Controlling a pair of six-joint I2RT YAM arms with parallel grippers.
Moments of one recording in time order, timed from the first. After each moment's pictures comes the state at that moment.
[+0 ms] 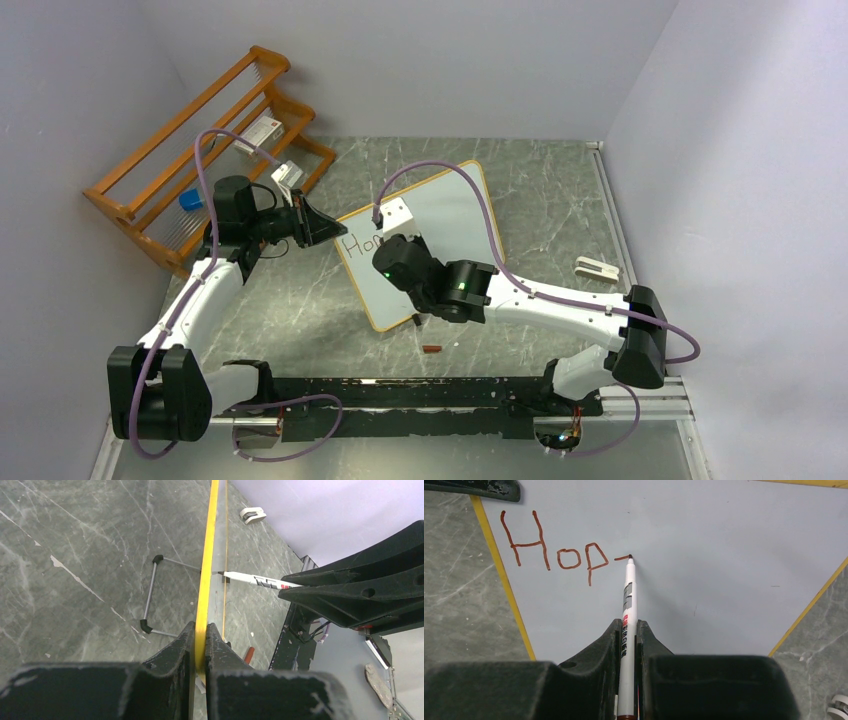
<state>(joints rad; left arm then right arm) -0.06 1.16 0.76 0.03 1.05 -0.27 1.23 1.44 1.23 -0.43 0.76 0.25</state>
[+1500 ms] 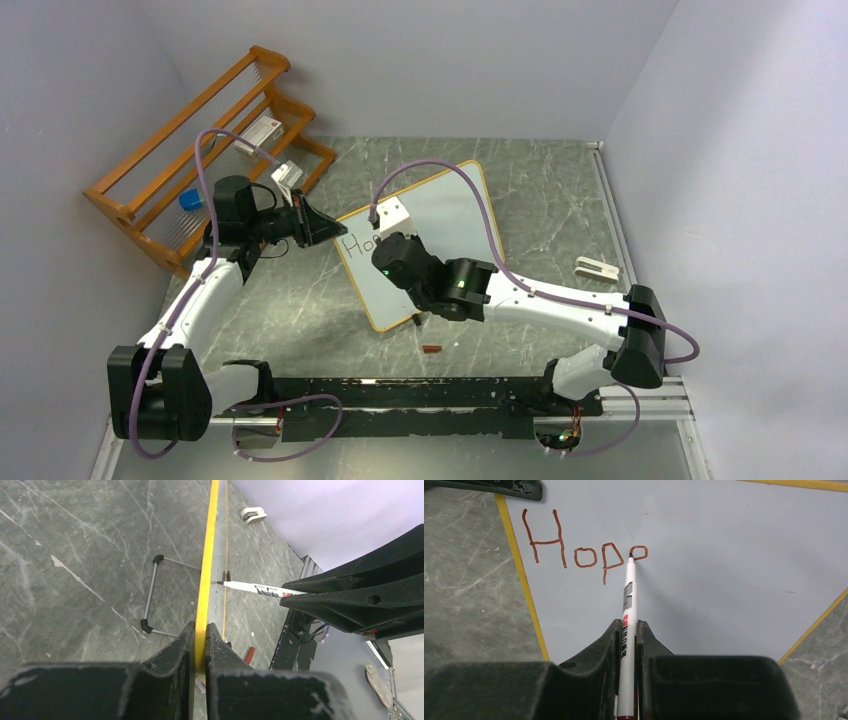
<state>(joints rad) -0.06 1.17 0.77 0.03 1.05 -0.27 1.22 1.45 1.25 -0.43 0.70 0.24</state>
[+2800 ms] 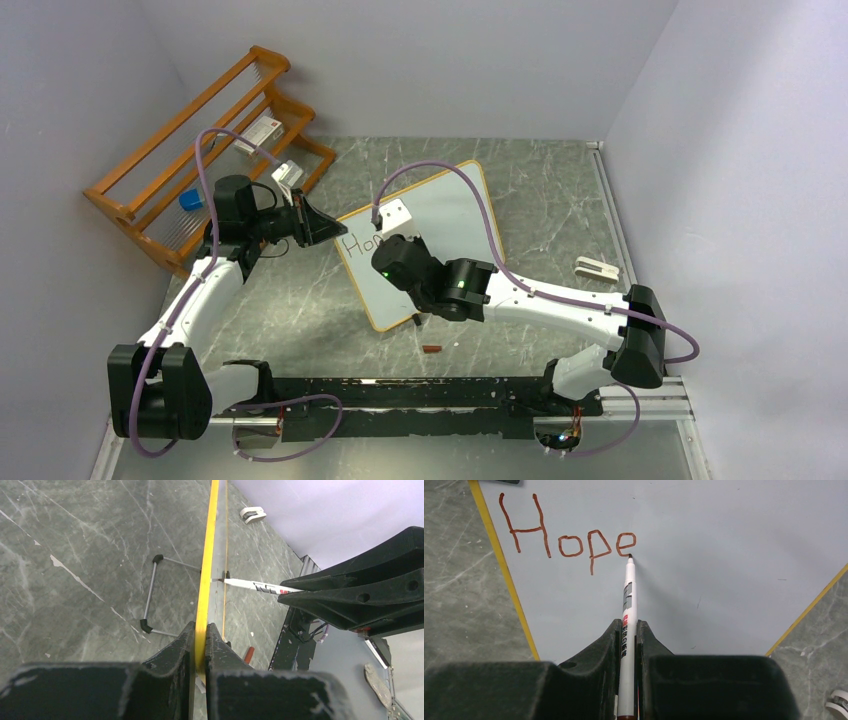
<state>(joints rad) -0.06 1.17 0.77 0.02 1.05 -0.27 1.22 1.45 1.25 -0.48 0.72 0.26</state>
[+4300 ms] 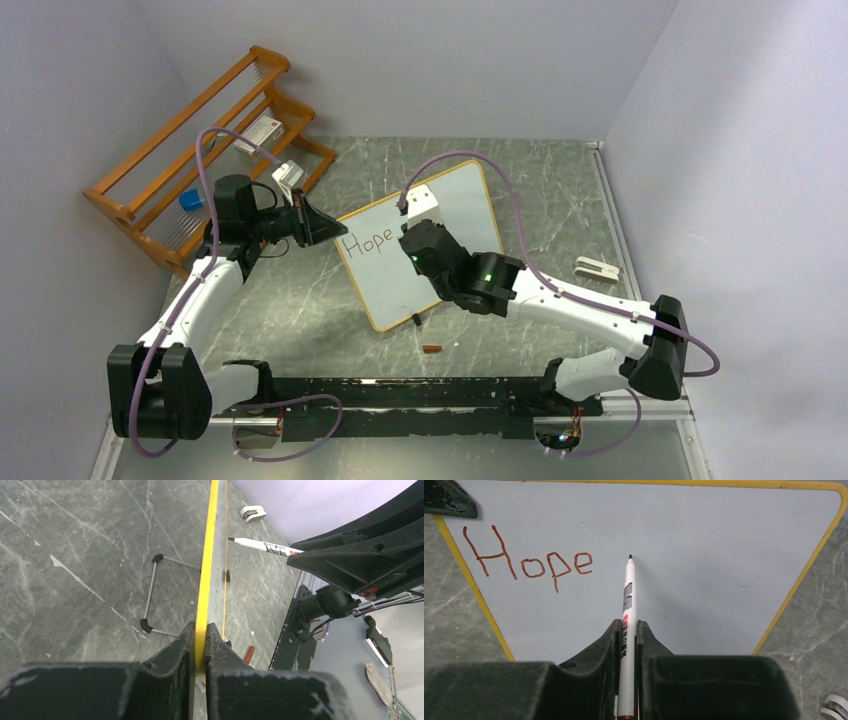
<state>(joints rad) -0.06 1.17 0.78 0.01 1.05 -0.25 1.14 1.33 1.17 -0.41 0.69 0.21</state>
